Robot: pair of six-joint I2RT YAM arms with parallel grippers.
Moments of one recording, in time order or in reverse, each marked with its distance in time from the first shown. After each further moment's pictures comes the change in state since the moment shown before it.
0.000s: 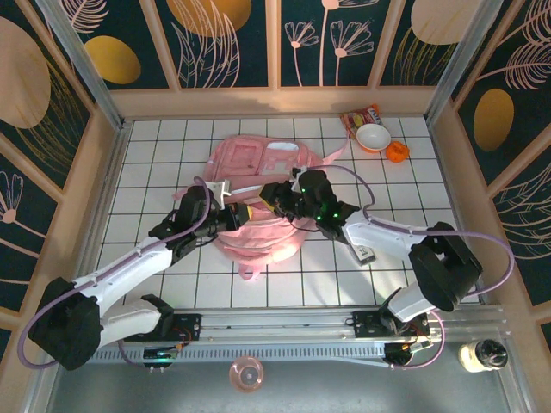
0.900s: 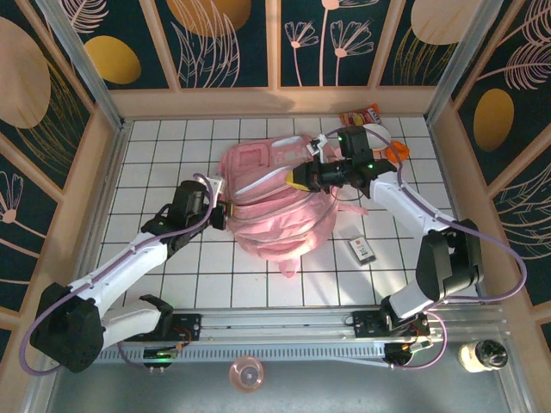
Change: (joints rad) left arm 0.095 -0.006 0.048 -0.168 -0.199 0.476; right arm -0.385 0.034 0.355 -0.688 -0.690 -0.678
